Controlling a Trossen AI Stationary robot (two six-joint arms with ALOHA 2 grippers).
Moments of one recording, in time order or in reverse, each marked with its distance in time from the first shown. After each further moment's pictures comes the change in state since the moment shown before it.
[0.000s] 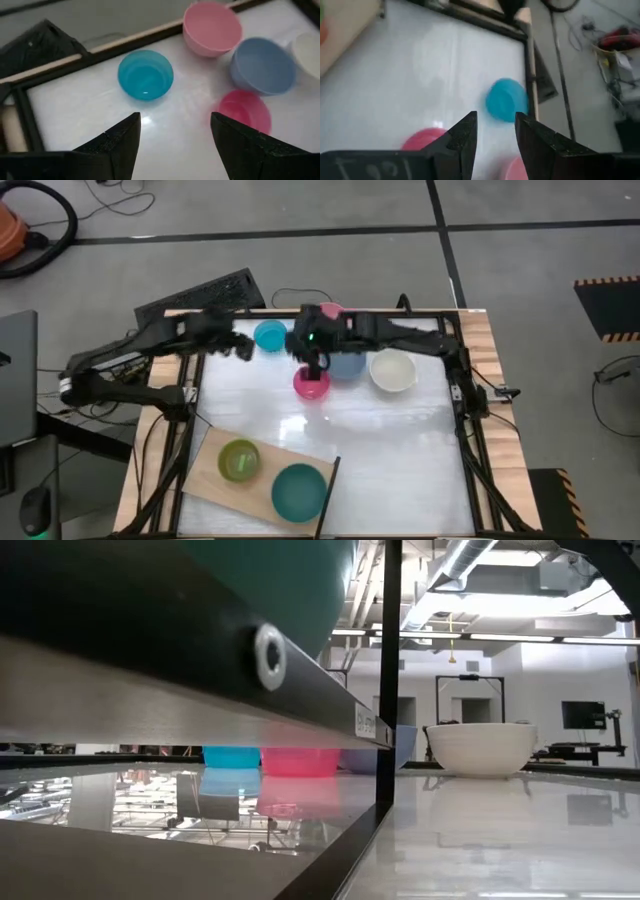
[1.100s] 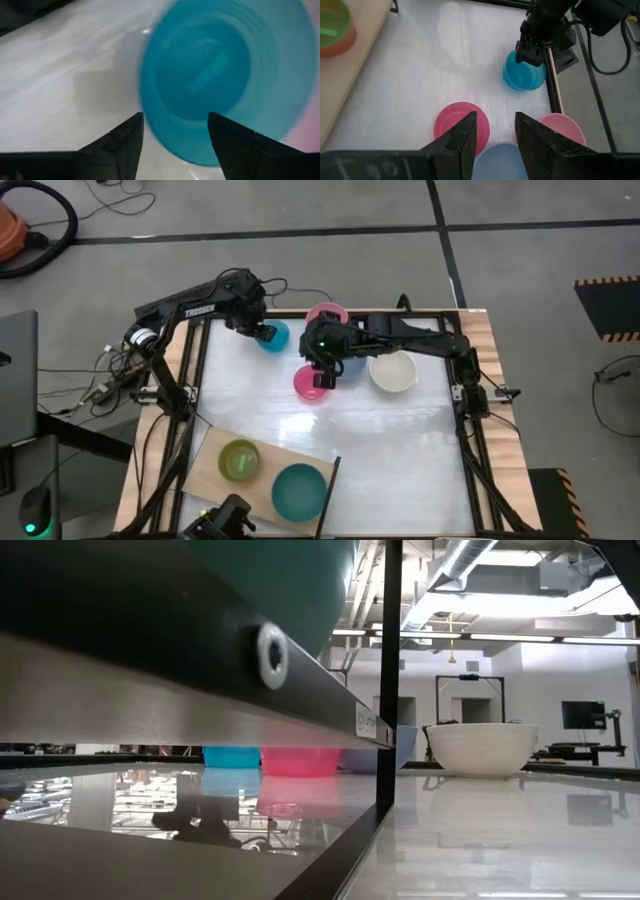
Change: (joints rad) left arm 0.584 0.744 -0.001 0.269 0.531 0.453; right arm 0.030 -0.072 0.000 -0.196 -0.010 0.231
